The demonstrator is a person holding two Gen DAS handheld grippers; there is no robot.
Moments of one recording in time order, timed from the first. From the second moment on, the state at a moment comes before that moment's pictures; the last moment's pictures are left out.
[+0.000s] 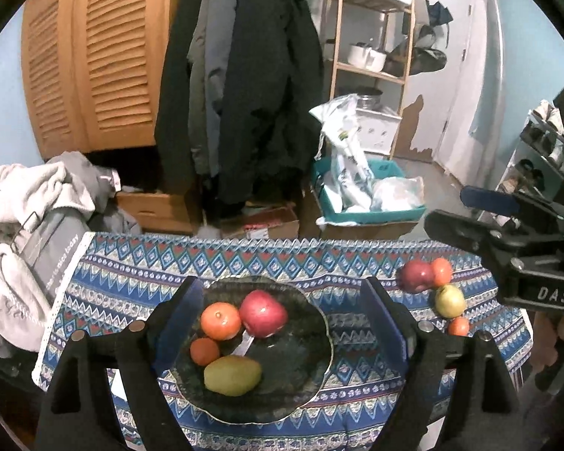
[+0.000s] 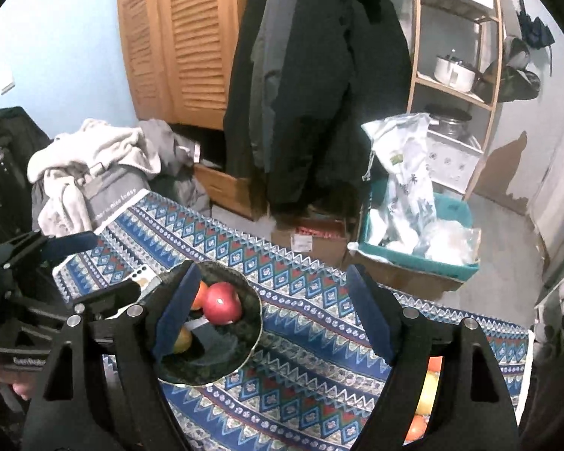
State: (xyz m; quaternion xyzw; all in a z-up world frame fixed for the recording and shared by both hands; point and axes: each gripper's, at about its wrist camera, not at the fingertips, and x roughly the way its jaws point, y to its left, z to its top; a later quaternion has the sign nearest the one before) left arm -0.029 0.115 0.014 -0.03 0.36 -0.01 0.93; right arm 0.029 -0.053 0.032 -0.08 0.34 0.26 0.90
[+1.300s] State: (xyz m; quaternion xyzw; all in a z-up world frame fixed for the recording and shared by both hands) left arm 0.008 0.011 0.009 0.01 0.37 -0.09 0.92; right arm 0.029 -0.203 0.013 -0.04 0.38 0.15 0.91
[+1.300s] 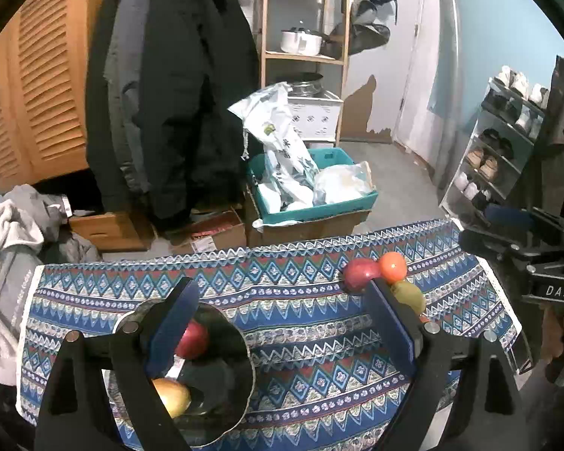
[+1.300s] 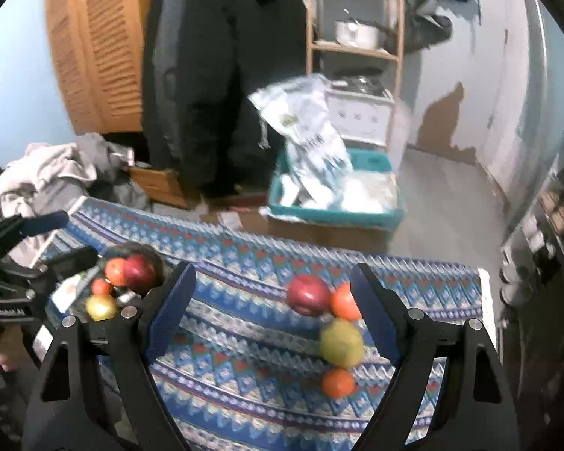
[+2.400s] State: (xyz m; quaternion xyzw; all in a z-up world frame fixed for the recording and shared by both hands) left arm 0.098 -0.053 -0.137 0.02 0.52 -0.10 0.85; right arm 0.107 -0.276 -0.184 -0.03 0.59 0.09 0.80
